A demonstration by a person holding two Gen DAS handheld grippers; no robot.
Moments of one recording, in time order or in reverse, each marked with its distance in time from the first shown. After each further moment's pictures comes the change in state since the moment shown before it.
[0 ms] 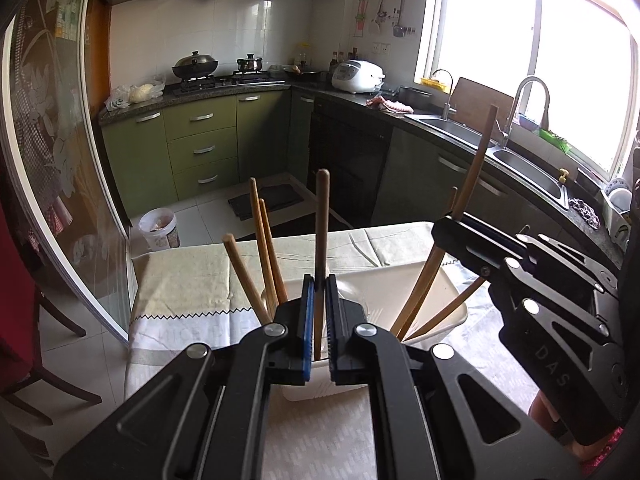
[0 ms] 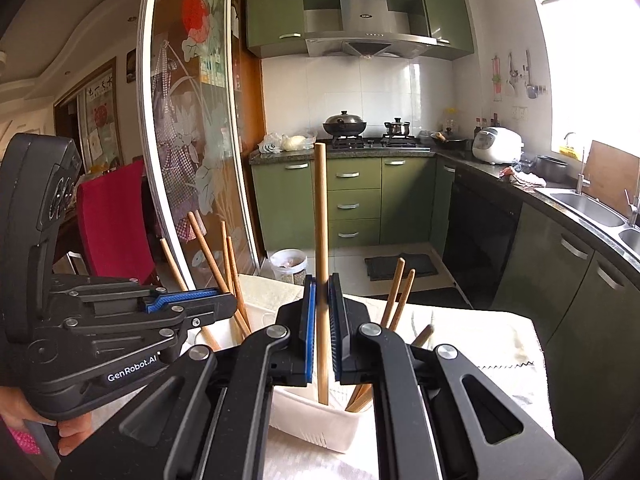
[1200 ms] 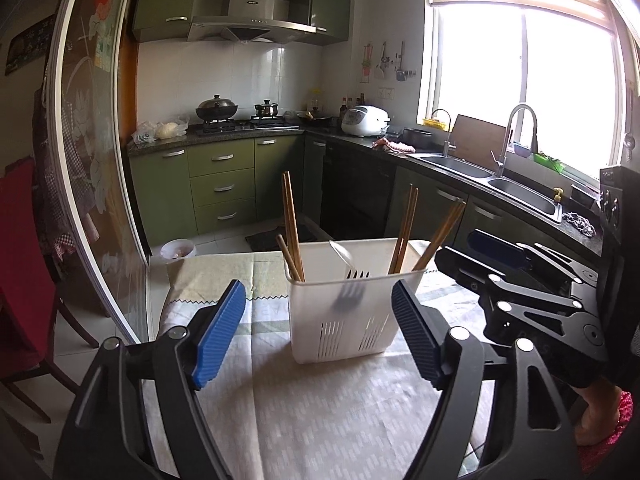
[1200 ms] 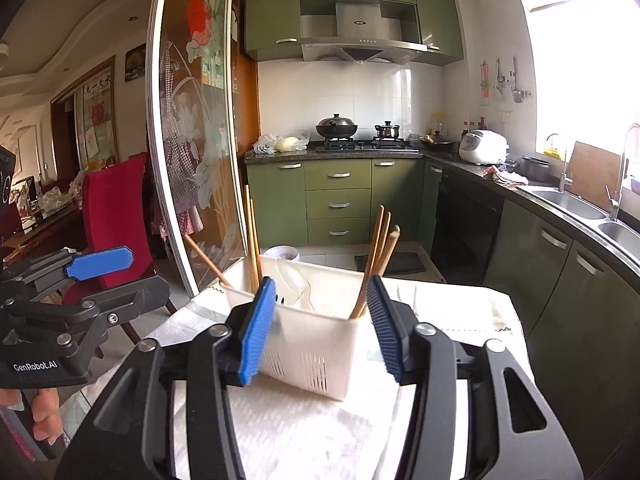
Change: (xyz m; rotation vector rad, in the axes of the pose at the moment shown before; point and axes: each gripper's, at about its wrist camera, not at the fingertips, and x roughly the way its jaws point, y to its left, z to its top) left arm -0.103 -0.015 -0.072 -0.009 -0.195 0.058; right arm -0.073 0.011 -0.056 -0.005 -0.023 -0.035
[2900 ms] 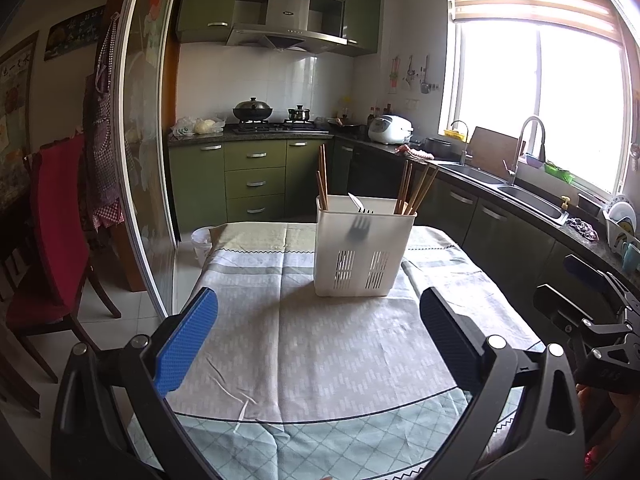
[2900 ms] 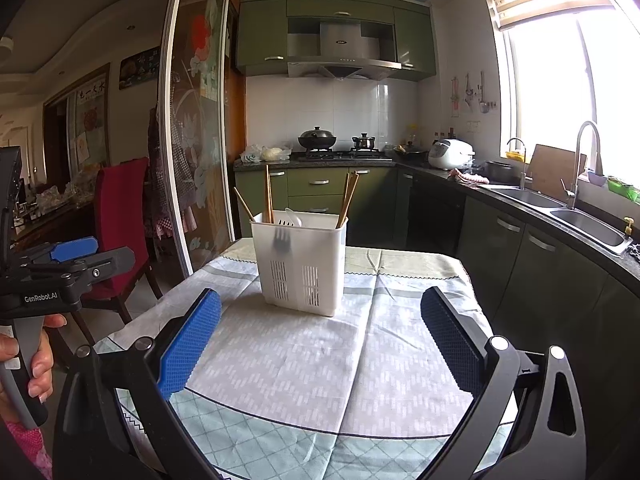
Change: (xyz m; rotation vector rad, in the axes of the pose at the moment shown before) left arm -0.112 -0.004 -0.071 -0.064 -0.031 0.093; right arm -0.163 0.027 -0.074 0.000 -0.053 -0.082
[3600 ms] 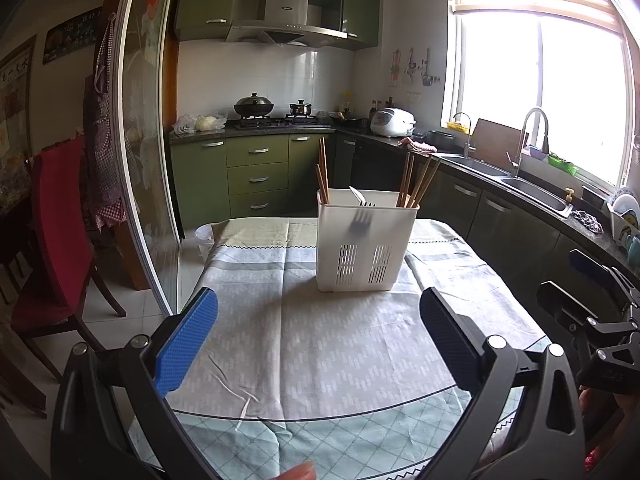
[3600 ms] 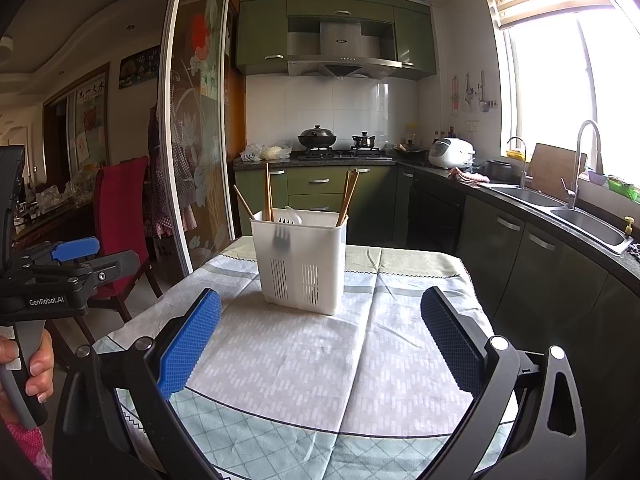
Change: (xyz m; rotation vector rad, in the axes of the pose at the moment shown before) left arm 0.004 -0.006 -0.001 0.017 0.020 0.019; right arm 0.001 0.001 0.000 0.001 0.003 -0.002
